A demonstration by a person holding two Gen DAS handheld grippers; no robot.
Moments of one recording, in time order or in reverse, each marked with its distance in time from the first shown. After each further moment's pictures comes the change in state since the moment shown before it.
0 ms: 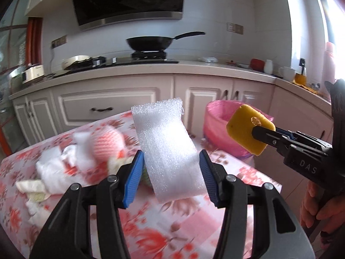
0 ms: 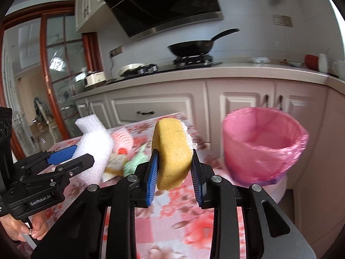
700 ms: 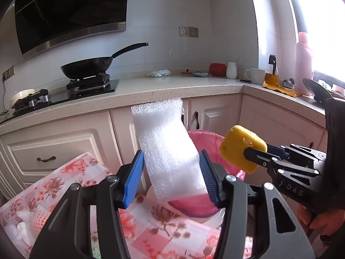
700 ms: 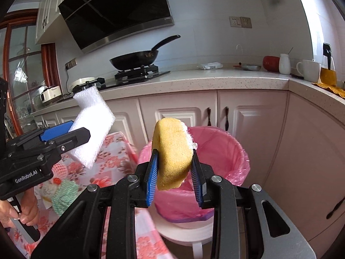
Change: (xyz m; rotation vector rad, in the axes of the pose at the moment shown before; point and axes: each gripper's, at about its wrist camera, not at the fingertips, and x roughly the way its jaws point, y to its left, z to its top) left arm 0.135 -0.100 0.112 0.164 -0.063 -0.238; right arm 0.040 -0.131 0.050 0.063 -0.014 -0.232
